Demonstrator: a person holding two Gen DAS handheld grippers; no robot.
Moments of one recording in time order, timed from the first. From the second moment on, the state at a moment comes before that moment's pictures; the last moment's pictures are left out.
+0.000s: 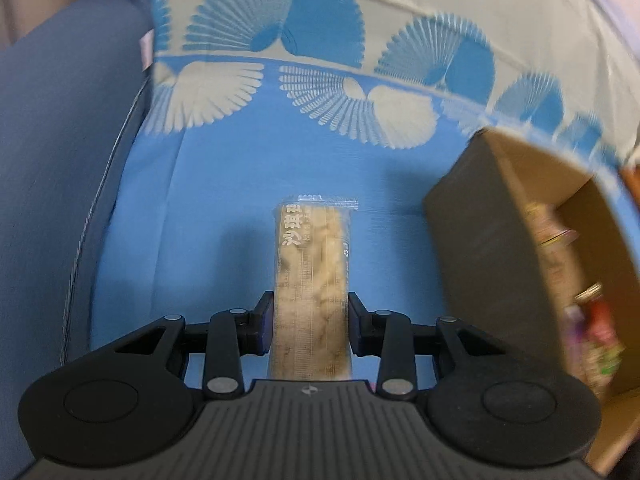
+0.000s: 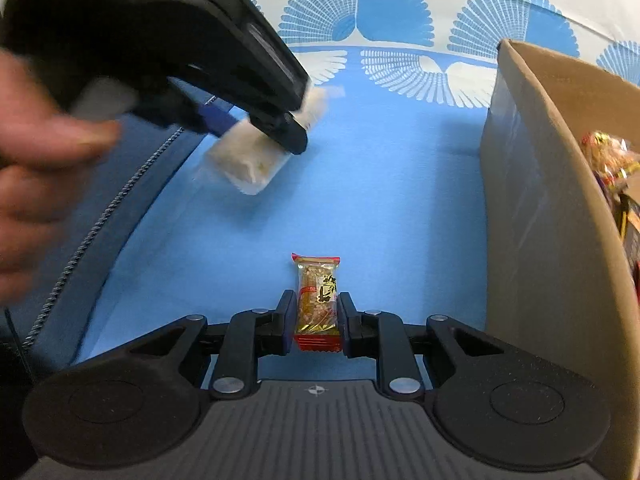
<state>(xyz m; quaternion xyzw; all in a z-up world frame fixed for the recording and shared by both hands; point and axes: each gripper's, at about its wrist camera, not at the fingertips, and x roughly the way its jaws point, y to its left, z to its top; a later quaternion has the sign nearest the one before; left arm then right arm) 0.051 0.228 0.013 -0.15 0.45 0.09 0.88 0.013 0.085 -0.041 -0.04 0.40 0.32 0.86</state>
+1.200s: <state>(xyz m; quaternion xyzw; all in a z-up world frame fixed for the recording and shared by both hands) -0.088 0.157 -0.064 -0.15 0.48 0.09 0.86 -0.089 0.010 -0.069 -0.07 0.41 0.30 0.86</state>
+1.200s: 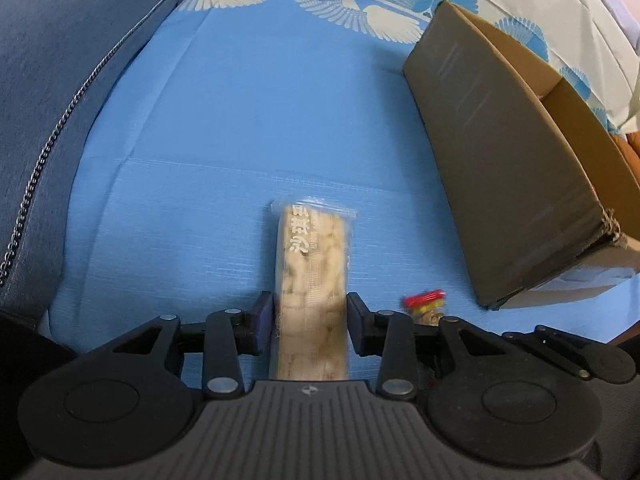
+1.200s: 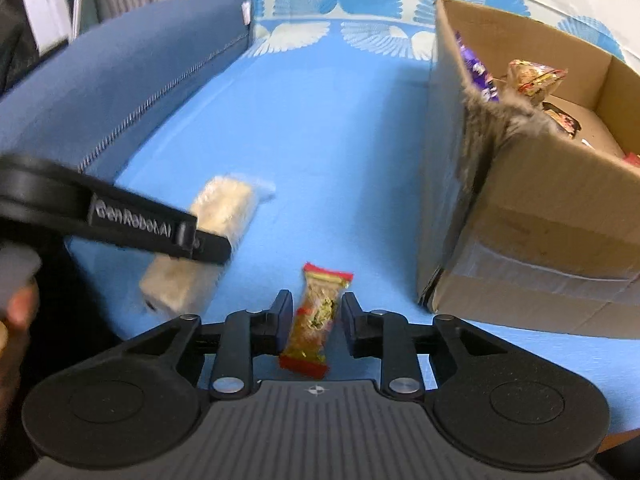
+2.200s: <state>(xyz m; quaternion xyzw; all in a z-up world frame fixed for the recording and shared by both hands) -0.087 0.156 -0.067 -0.15 0.48 0.10 0.86 -0.093 0.017 -0.072 -0.11 0.39 0.29 0.87</state>
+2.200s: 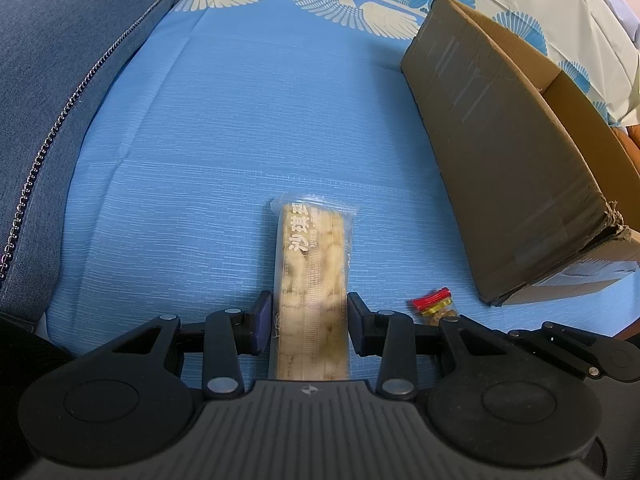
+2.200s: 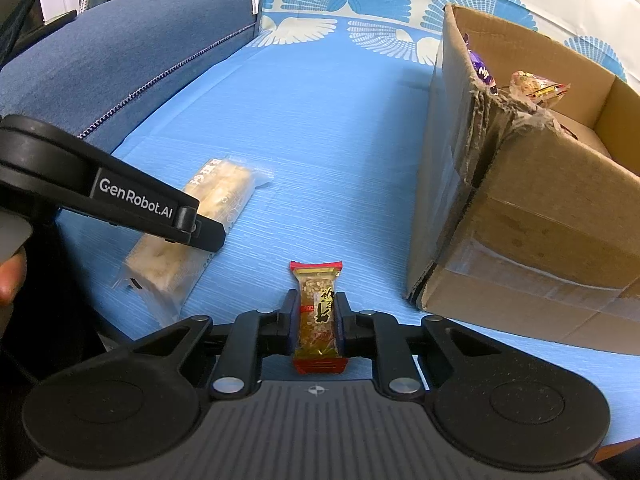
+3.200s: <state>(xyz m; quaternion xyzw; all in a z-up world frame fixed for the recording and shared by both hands) -0.109 0.169 0.037 -0.21 0.35 0.09 0.91 -0.126 -0.022 0.033 0.00 0.12 0.39 0.91</state>
